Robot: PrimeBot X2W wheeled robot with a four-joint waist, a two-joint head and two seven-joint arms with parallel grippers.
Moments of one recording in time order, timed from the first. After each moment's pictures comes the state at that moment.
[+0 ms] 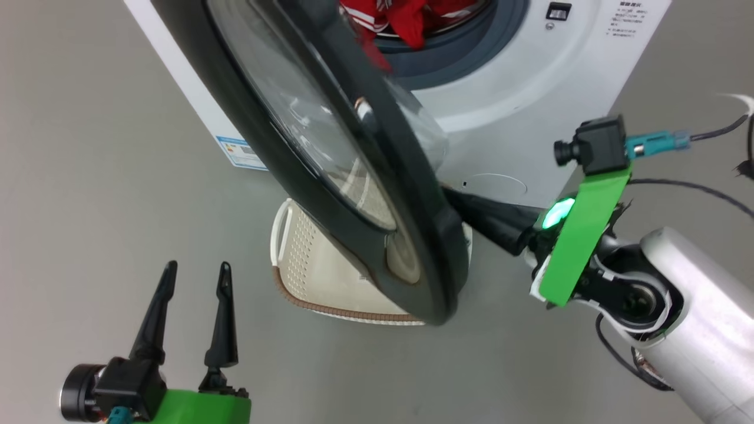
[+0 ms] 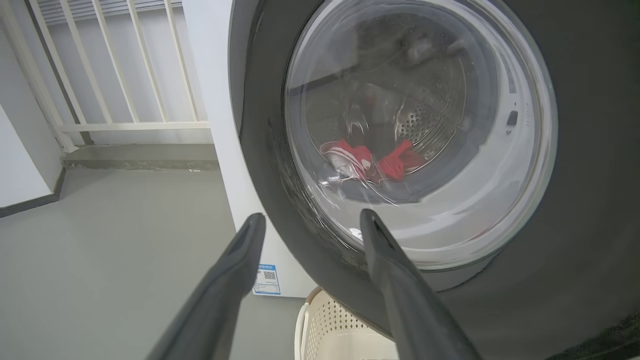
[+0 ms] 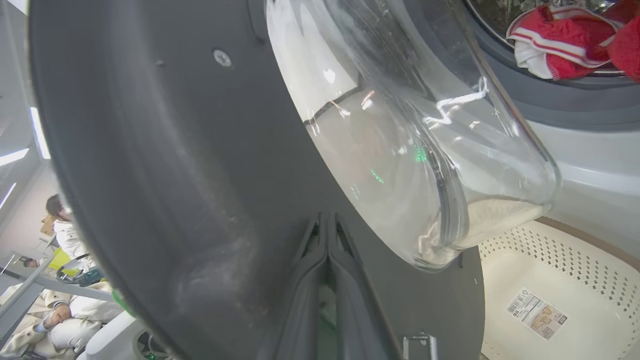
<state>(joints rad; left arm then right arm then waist) -0.06 0.04 -0.13 -0.03 -0.15 -0.01 -0.26 -0.70 -0.51 0.70 0.02 1.38 0.13 0.32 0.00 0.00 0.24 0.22</state>
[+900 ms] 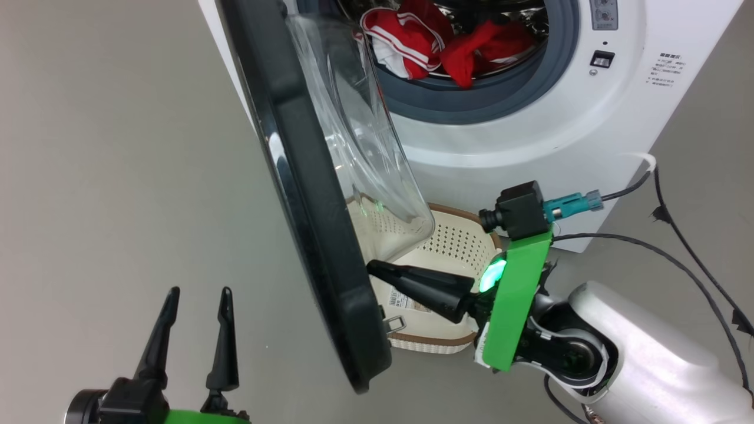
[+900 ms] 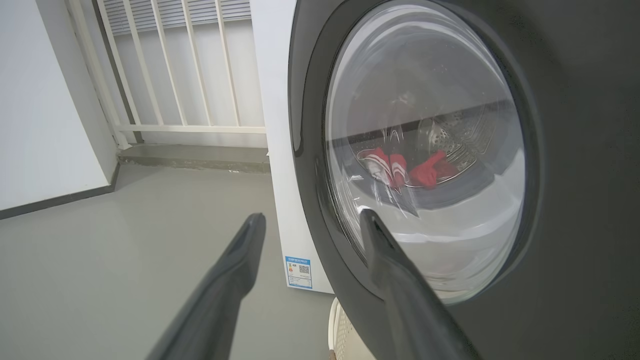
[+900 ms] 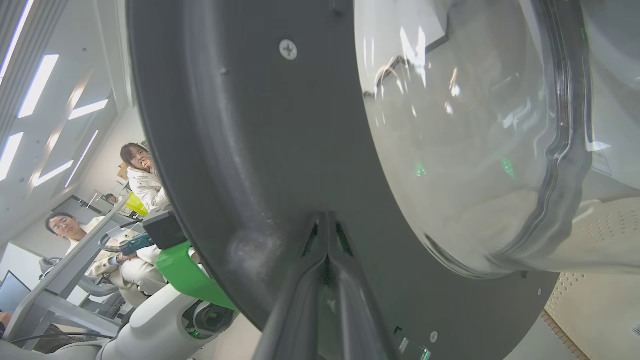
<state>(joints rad) 0.00 0.04 -0.13 -0.02 -0.16 0.00 -0.26 -0.65 -0.43 0.86 -0.01 1.41 0.13 0.27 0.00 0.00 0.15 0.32</state>
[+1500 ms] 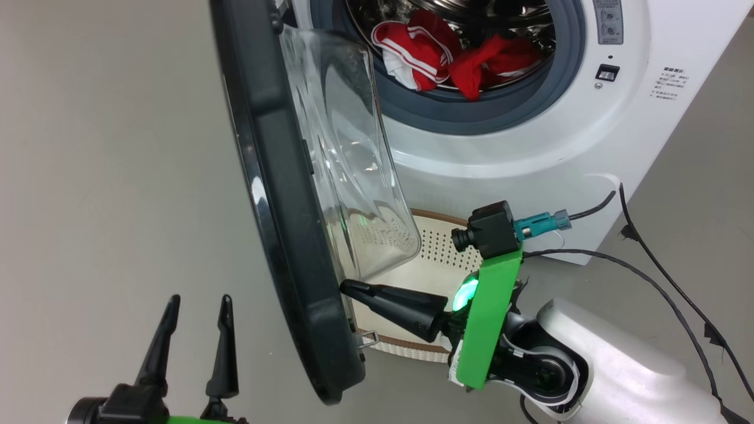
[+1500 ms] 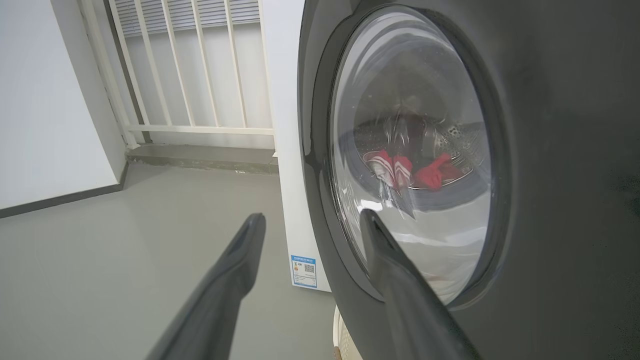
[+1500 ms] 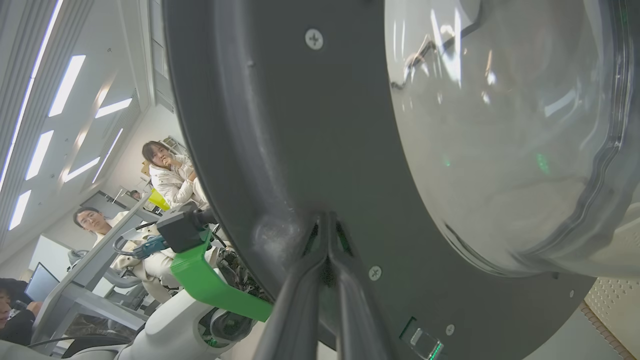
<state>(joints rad) 0.02 0.04 -0.14 -0.01 -0.17 0.00 -0.26 -0.66 -0.38 0.94 0.03 1.44 0.13 0.21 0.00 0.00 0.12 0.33</state>
